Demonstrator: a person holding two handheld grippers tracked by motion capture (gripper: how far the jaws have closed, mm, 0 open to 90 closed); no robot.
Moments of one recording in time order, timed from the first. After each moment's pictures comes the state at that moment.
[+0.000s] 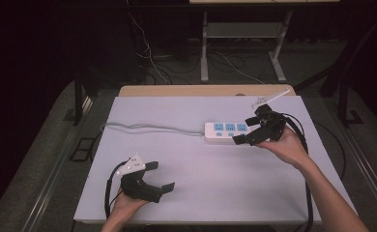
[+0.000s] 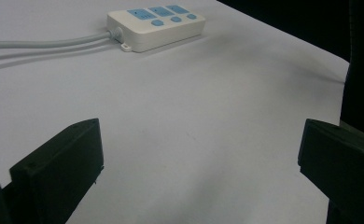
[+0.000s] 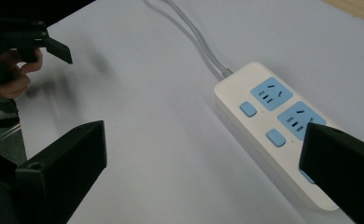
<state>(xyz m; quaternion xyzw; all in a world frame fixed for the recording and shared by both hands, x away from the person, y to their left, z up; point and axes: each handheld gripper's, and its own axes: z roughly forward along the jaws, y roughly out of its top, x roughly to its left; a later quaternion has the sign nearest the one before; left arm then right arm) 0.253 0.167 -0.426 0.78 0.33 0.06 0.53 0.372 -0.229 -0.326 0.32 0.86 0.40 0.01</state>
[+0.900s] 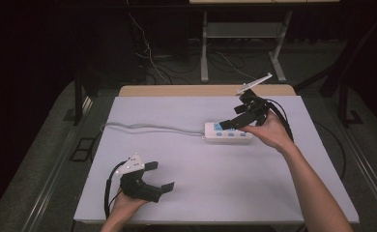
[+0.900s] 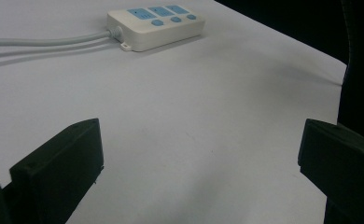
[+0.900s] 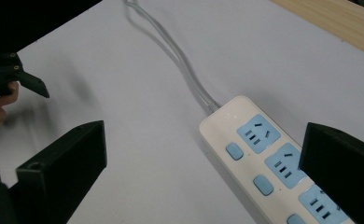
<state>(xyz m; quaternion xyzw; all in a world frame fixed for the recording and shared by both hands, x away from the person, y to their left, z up) 0.254 0.169 -0.426 0.78 0.33 0.06 0.53 0.412 -0.195 -0.316 0.34 0.86 0.38 0.02</state>
